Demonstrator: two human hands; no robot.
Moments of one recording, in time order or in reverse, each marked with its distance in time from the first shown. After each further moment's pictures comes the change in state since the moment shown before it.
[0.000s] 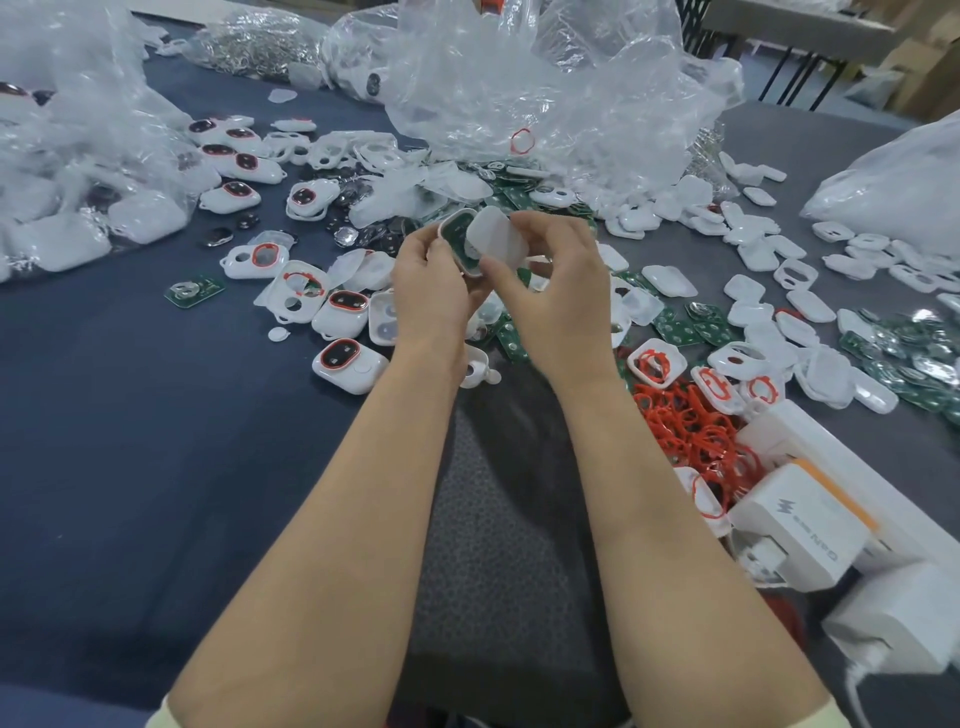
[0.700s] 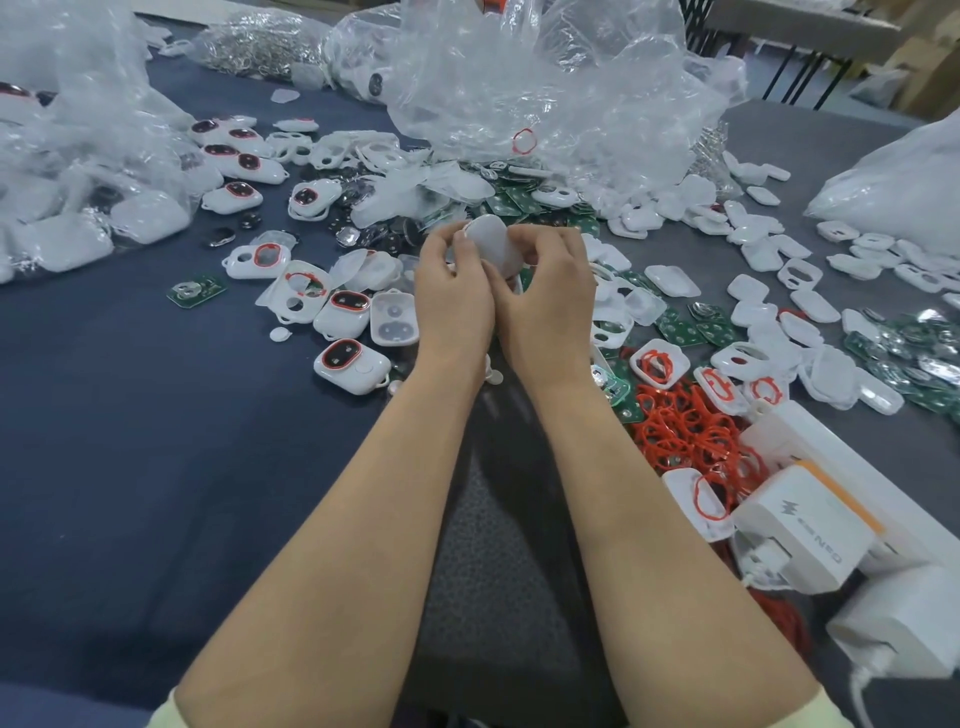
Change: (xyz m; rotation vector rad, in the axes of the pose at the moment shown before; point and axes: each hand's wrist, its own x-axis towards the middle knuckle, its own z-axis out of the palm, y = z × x) left_hand -0.002 -0.016 0.004 0.289 0.008 0.213; right_hand -0.002 -0.003 0.015 -0.072 0.074 0.076
